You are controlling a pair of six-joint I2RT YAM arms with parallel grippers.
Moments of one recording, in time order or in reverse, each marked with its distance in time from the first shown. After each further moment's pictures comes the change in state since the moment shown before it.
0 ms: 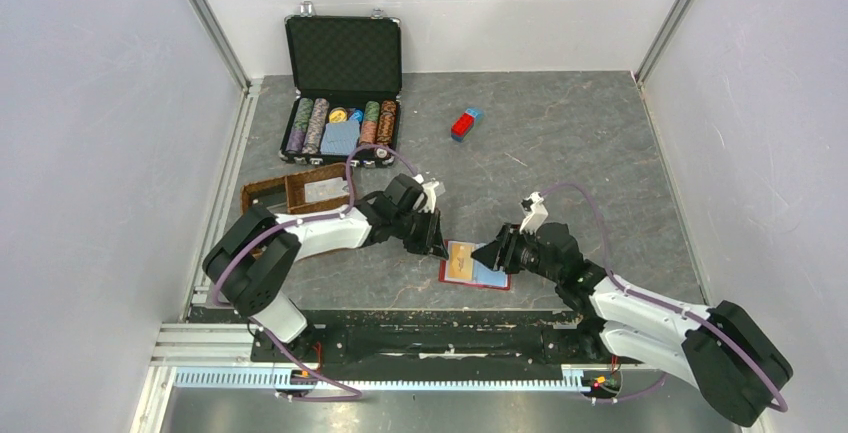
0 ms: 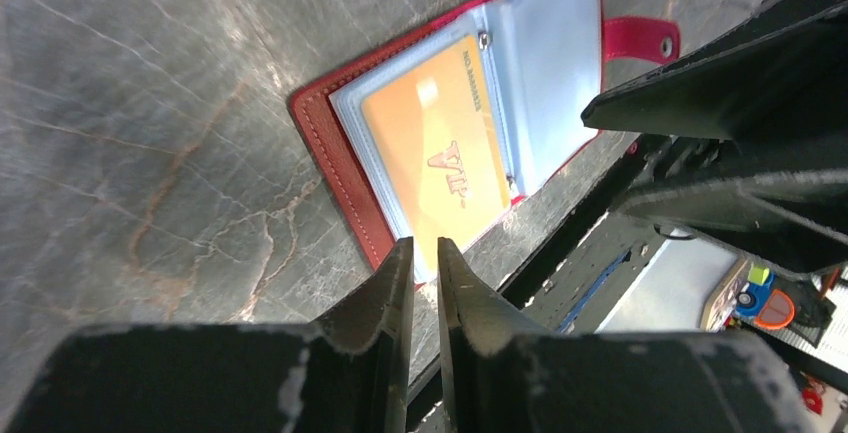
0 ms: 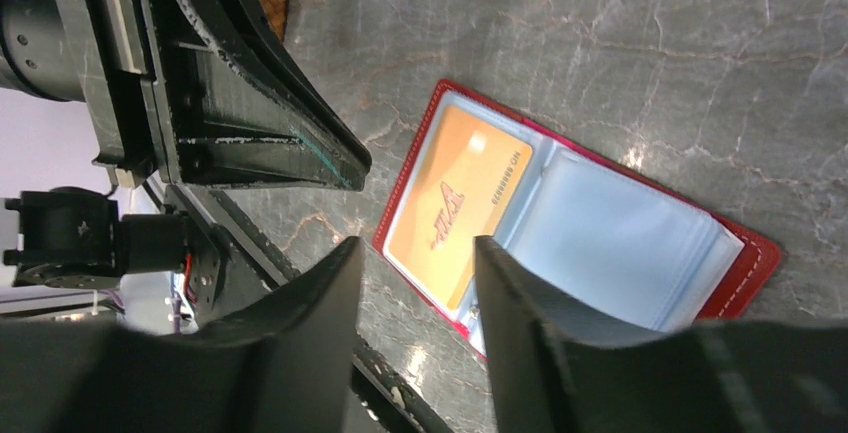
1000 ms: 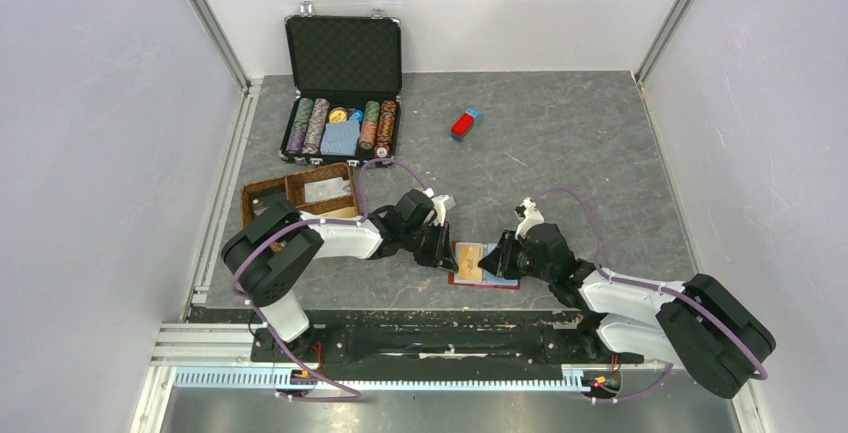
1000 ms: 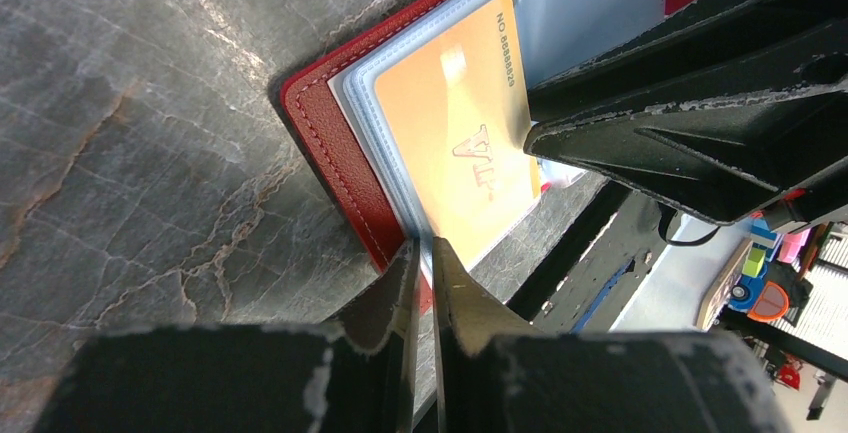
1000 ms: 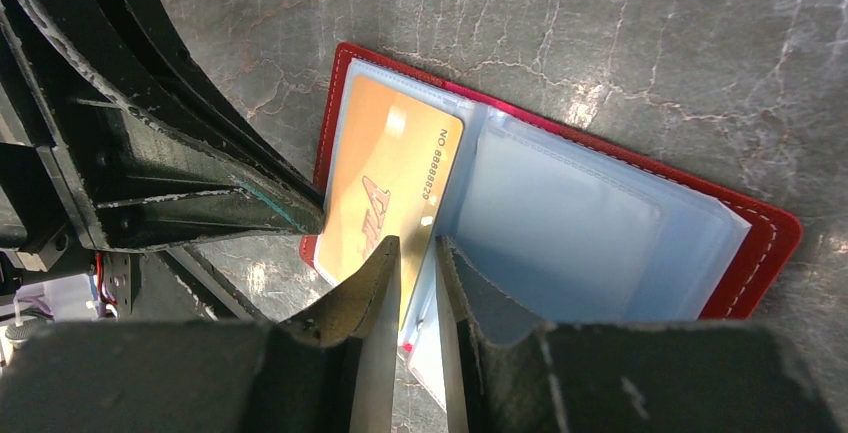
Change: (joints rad) left arm -0.079 0.091 -0.057 0.190 -0.001 -0.080; right arm 0.000 0.163 -0.005 0.008 0.032 -0.036
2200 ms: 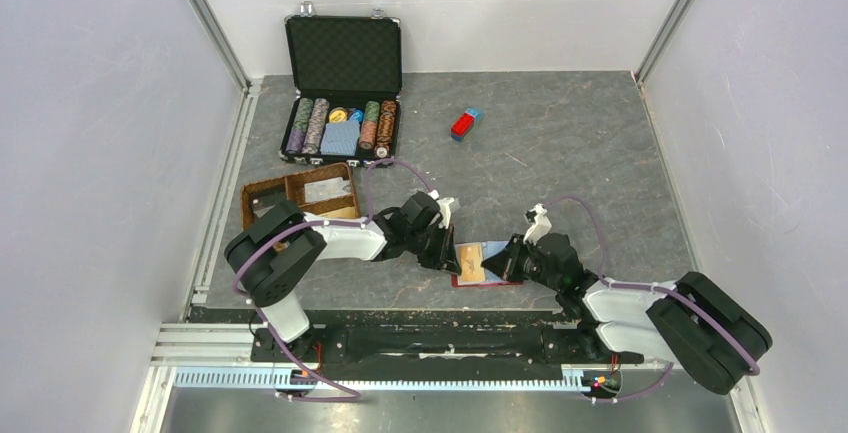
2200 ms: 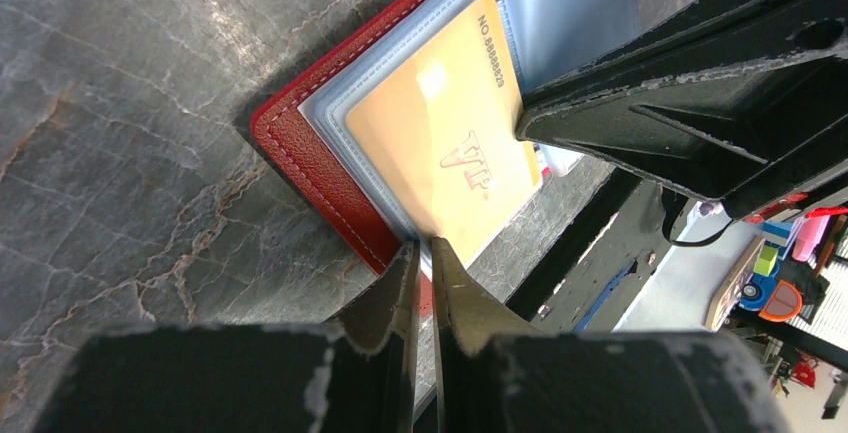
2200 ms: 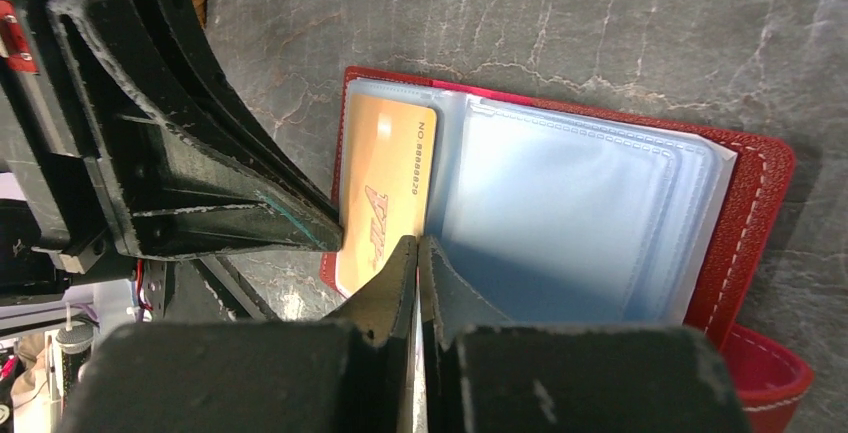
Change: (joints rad) left arm -0.042 0.013 0.019 -0.012 -0.029 -0.009; right arm -0.022 0.037 -0.125 0.282 -0.030 0.064
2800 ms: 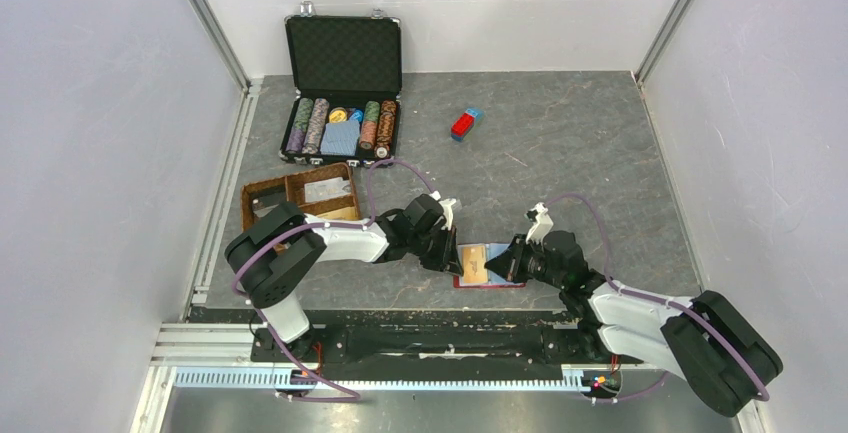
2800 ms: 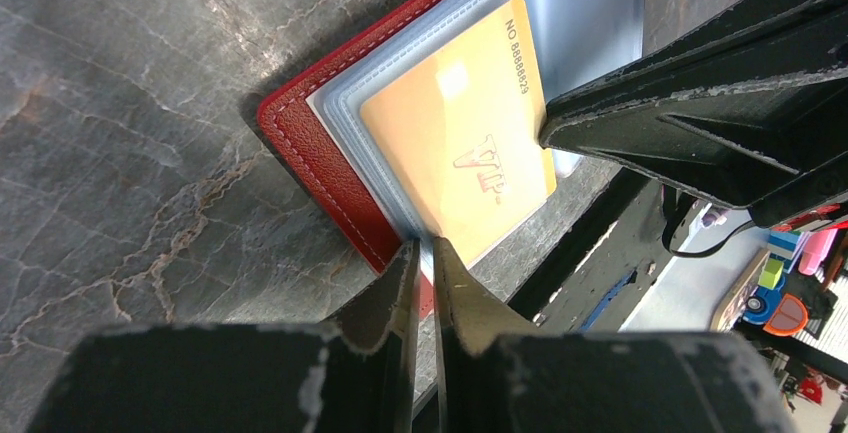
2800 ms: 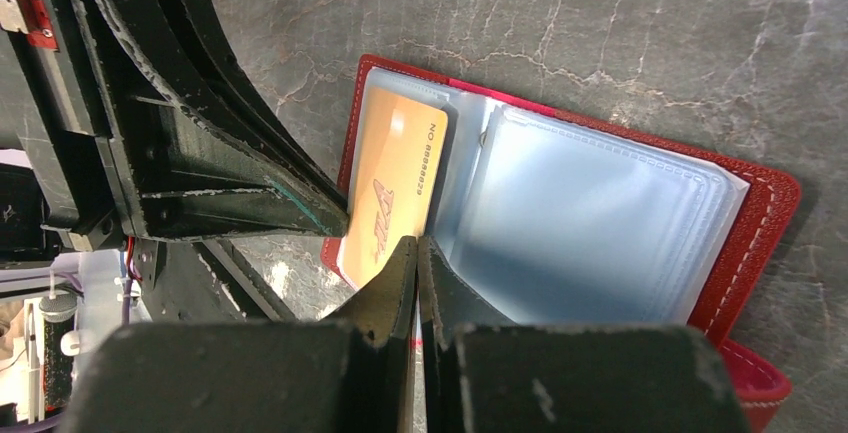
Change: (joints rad) left arm -0.024 -0.005 0.008 -0.012 -0.046 -0.022; right arm -0.055 -0.117 0.011 -0.147 -0.074 -0.089
